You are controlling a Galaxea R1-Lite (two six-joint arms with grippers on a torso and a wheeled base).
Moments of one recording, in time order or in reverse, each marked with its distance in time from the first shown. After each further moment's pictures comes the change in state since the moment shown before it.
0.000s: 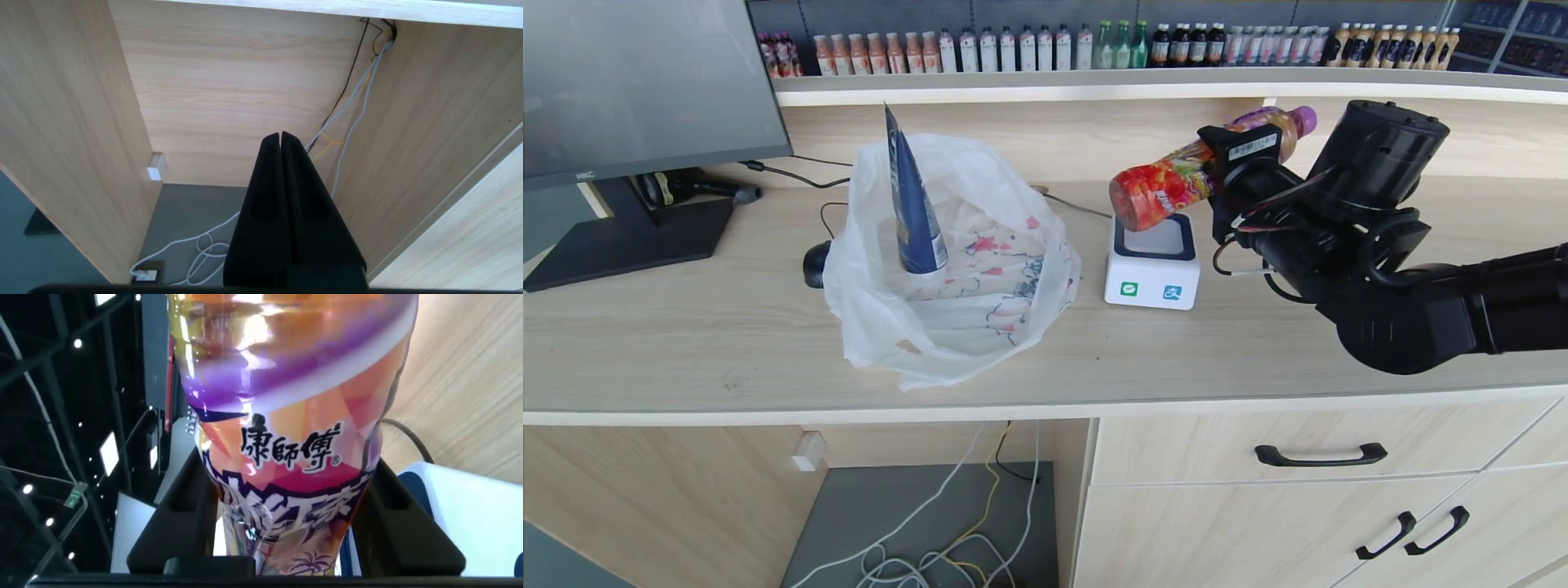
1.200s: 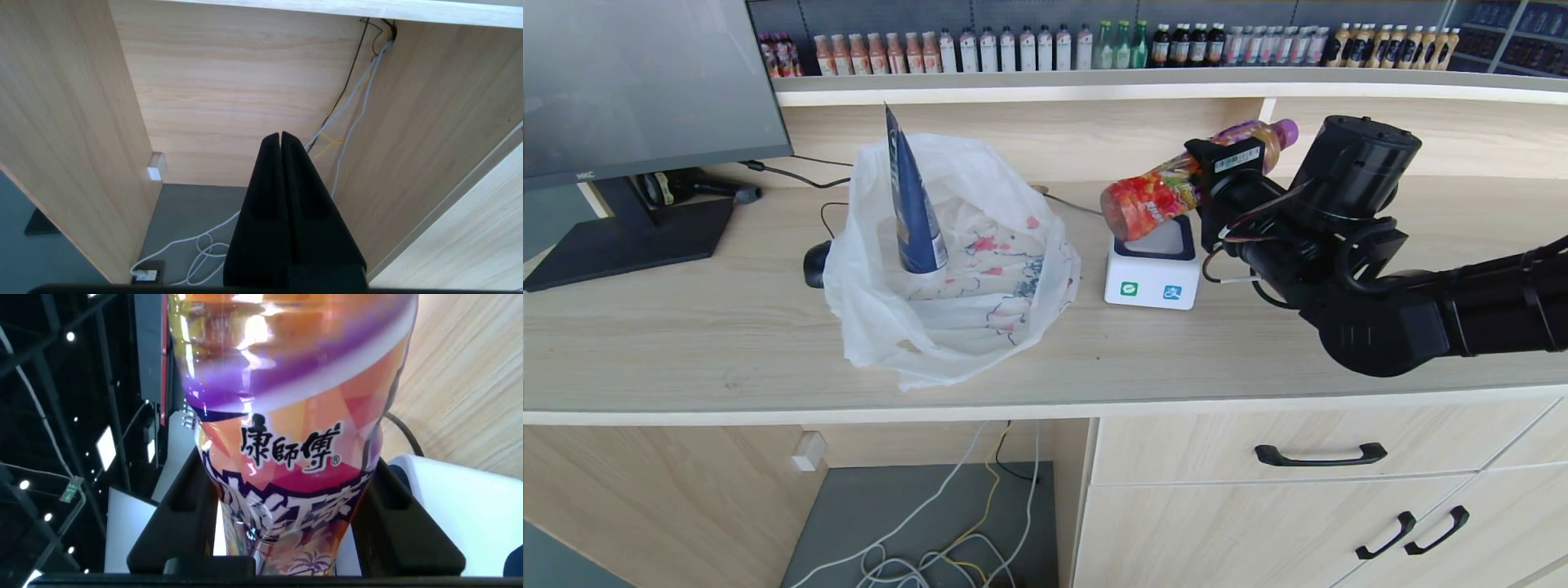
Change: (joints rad) left arm 0.000 0.000 0.000 0.000 0.000 0.000; right arm -0.001 0.036 -0.011 -0.001 0.021 0.012
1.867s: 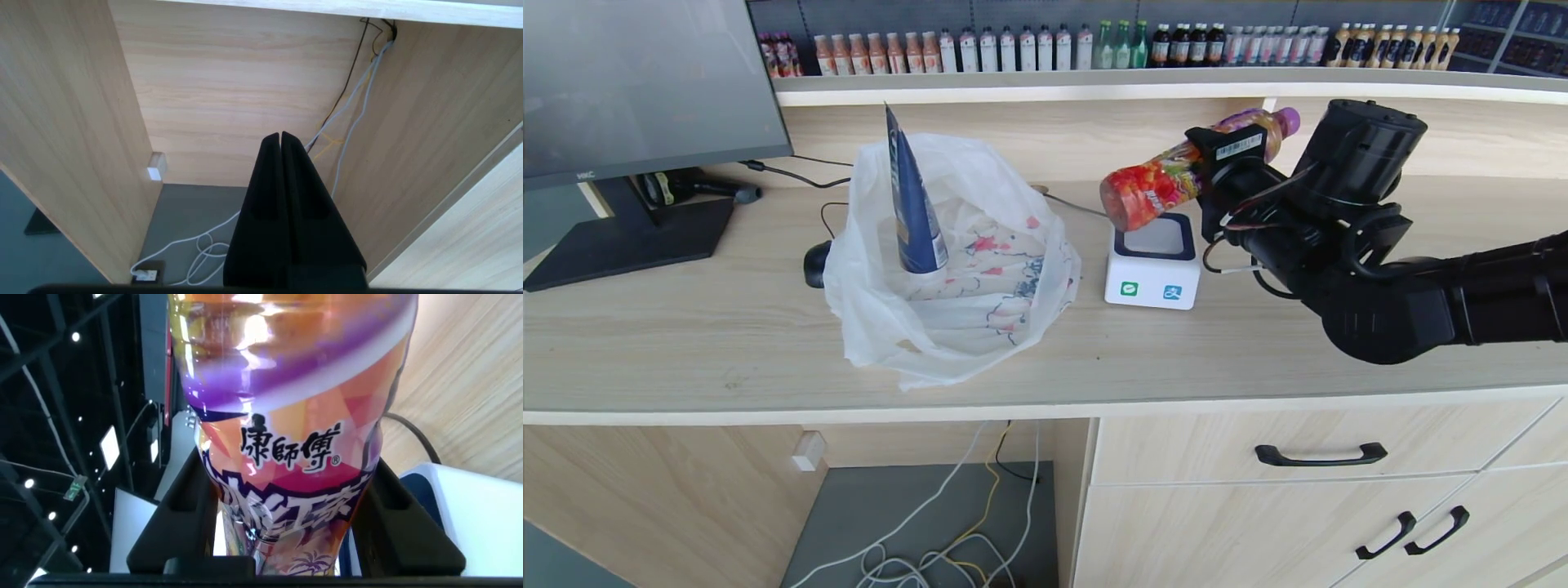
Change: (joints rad) left arm 0.000 0.000 0.000 0.000 0.000 0.000; right arm 0.001 -0.008 -0.047 0.043 0.002 -0.002
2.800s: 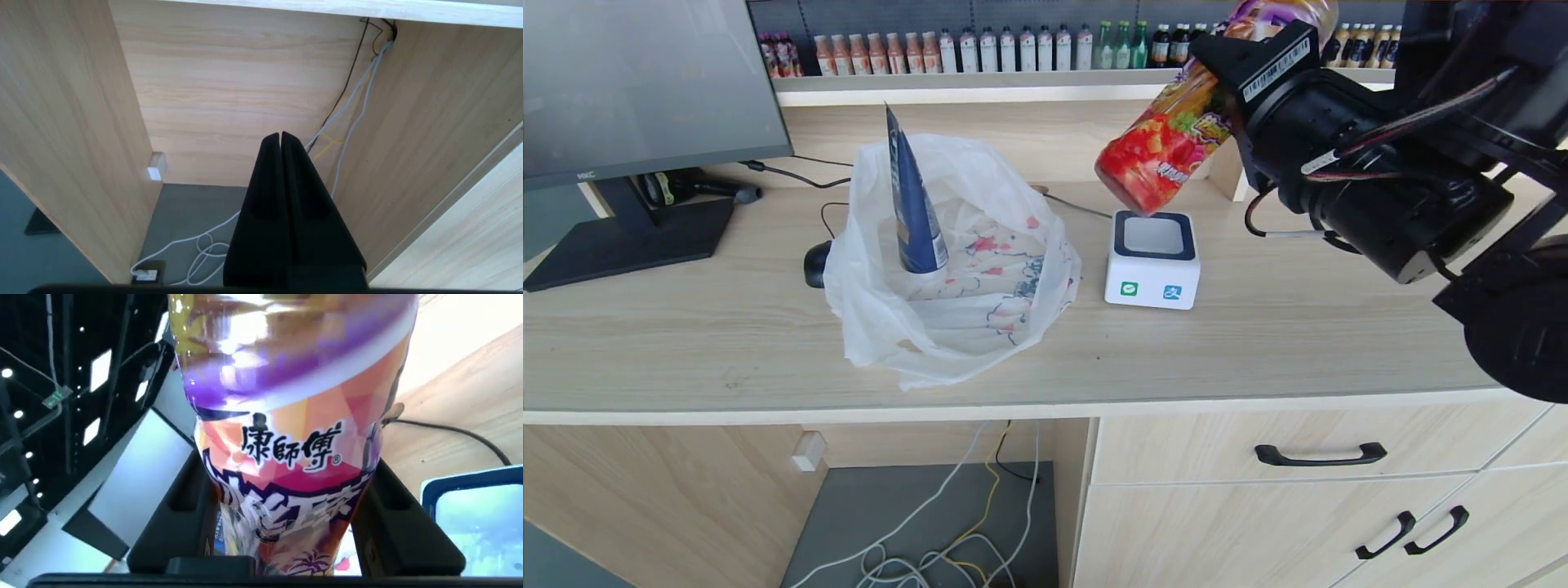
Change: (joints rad) left arm 0.000 0.000 0.000 0.000 0.000 0.000; right arm 0.169 -0.246 0.124 -0.006 -0.004 -0.509
